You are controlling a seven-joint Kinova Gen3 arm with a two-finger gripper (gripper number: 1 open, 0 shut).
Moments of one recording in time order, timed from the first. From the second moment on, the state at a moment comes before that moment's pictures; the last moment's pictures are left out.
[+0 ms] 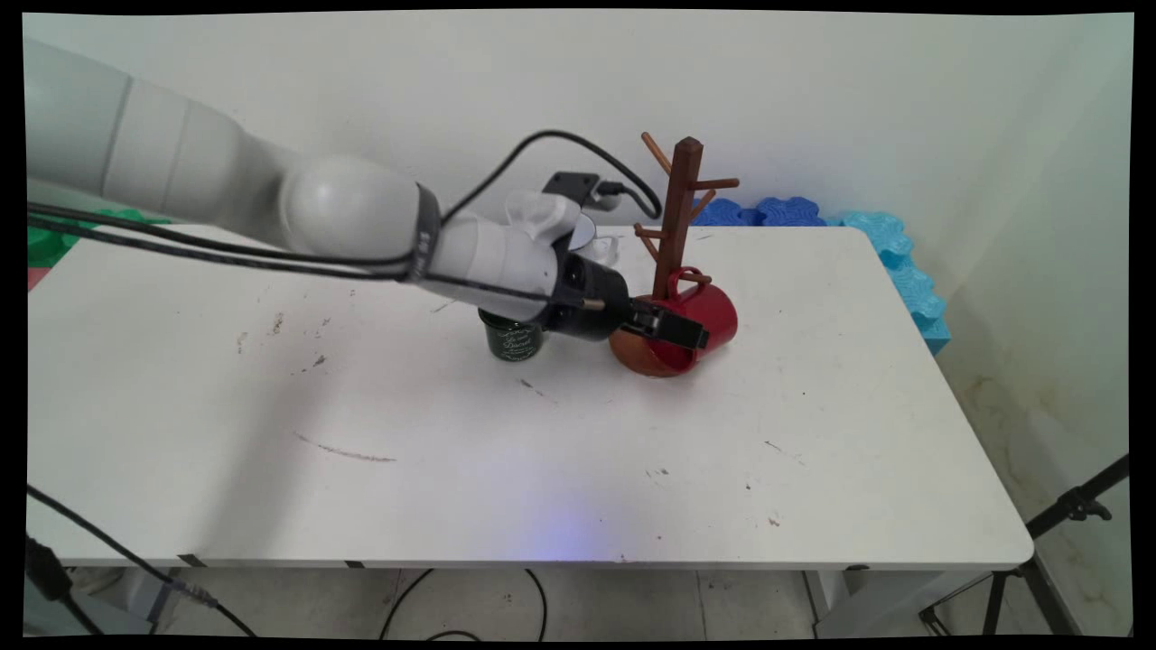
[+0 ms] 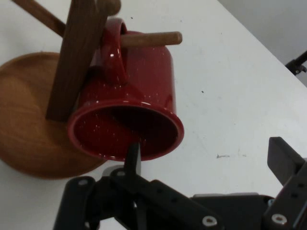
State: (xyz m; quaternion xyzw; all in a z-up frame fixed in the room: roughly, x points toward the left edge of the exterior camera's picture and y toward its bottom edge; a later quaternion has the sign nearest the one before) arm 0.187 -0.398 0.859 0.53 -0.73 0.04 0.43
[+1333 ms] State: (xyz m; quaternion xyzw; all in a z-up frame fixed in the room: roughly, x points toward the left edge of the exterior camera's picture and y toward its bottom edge) arm 0.134 -0.409 0.793 0.57 -0.67 0.07 0.47
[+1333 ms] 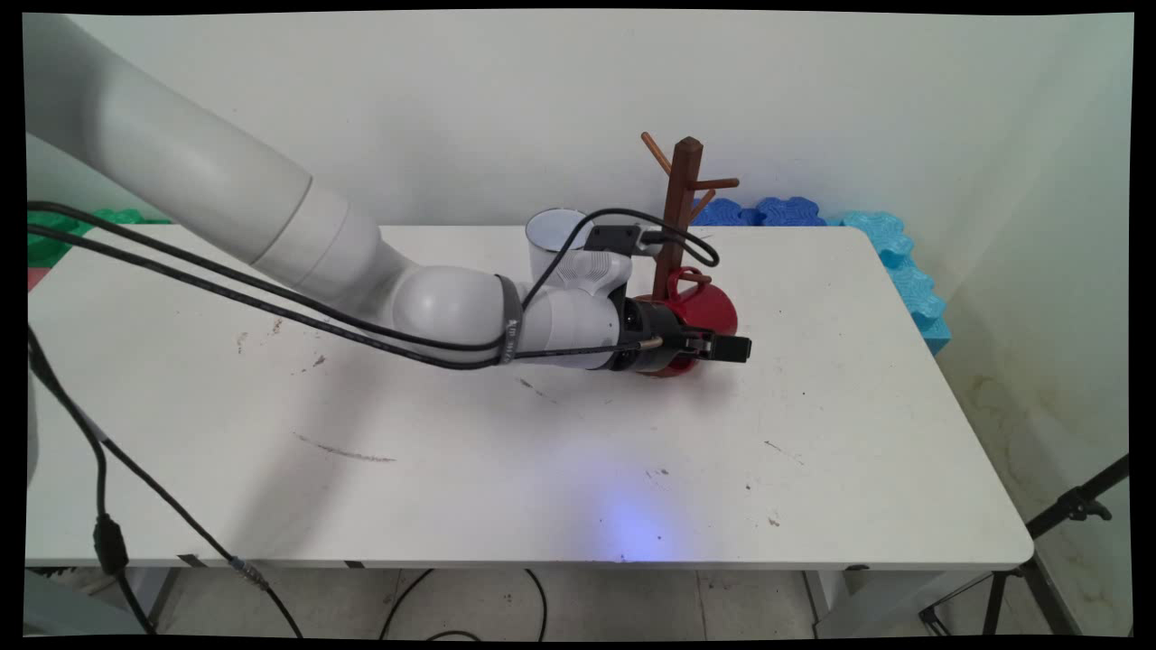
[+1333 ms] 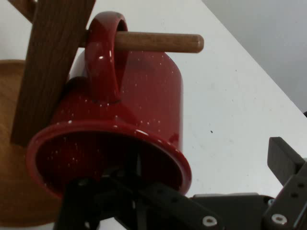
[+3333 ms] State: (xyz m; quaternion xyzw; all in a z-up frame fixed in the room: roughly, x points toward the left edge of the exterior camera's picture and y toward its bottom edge) arm 0.129 -0.418 0.785 0.55 -0.66 0.10 0.50
